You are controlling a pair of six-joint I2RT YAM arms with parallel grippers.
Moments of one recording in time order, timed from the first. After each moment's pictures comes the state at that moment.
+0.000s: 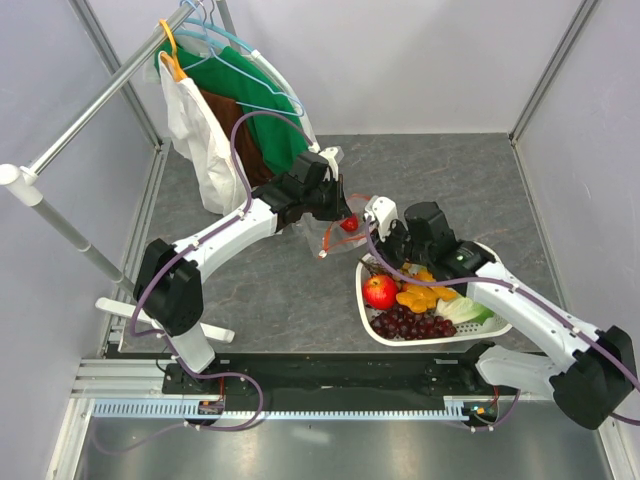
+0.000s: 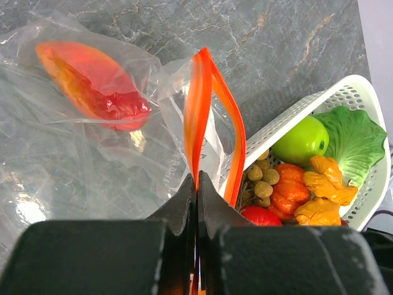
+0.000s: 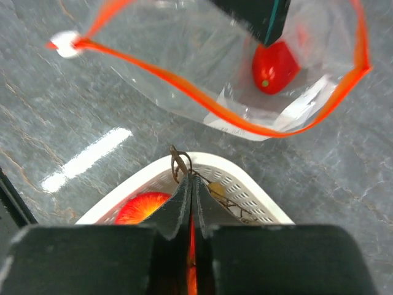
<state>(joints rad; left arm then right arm) -0.67 1.72 1.42 -0.36 0.17 -0.51 0.63 1.13 0.86 -0.34 -0.23 -0.20</state>
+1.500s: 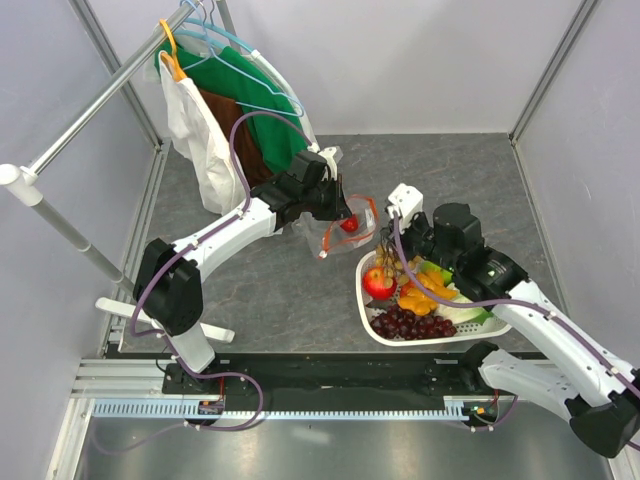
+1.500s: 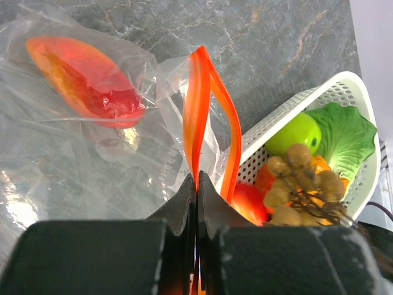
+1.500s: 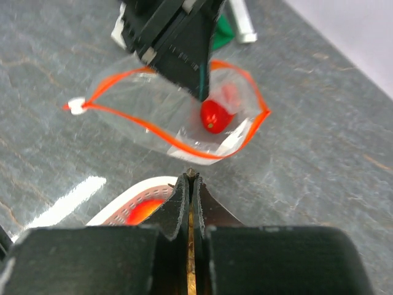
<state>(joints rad) -0.66 1.72 1.42 -0.36 0.20 -0.52 0.64 0.95 0.91 -0.33 -0.12 -0.21</state>
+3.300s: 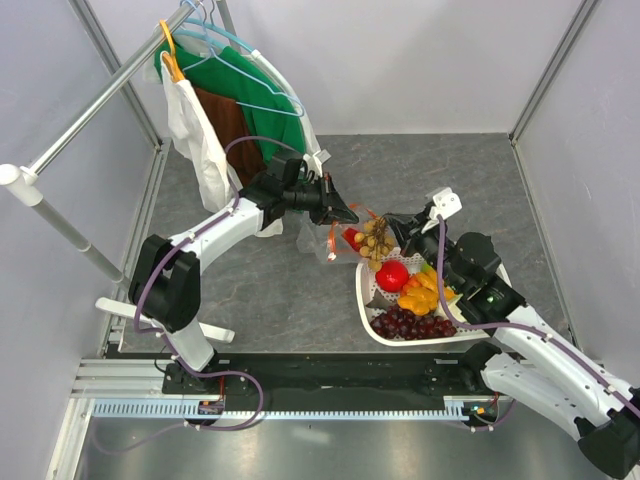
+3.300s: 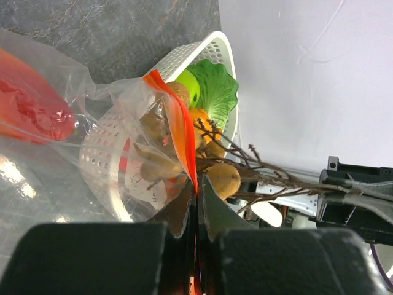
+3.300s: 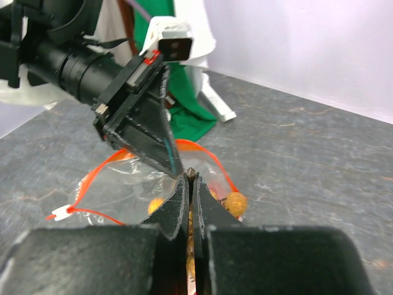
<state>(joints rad) -0.53 1.72 1.31 -0.15 0.75 -0.87 0.64 0.79 0.63 0.19 0.02 0.09</state>
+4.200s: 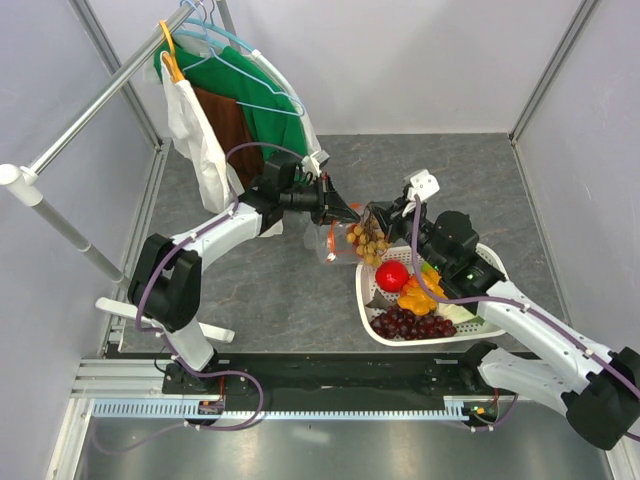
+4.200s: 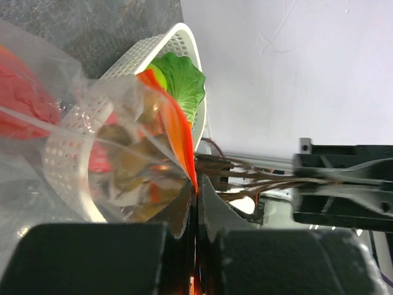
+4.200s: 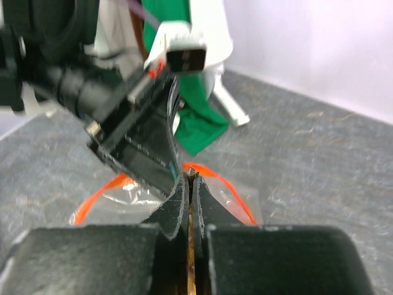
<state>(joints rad) -0.52 1.72 1.24 0.03 0.87 -0.98 0.64 1.00 0.72 0.26 -0.02 0.09</state>
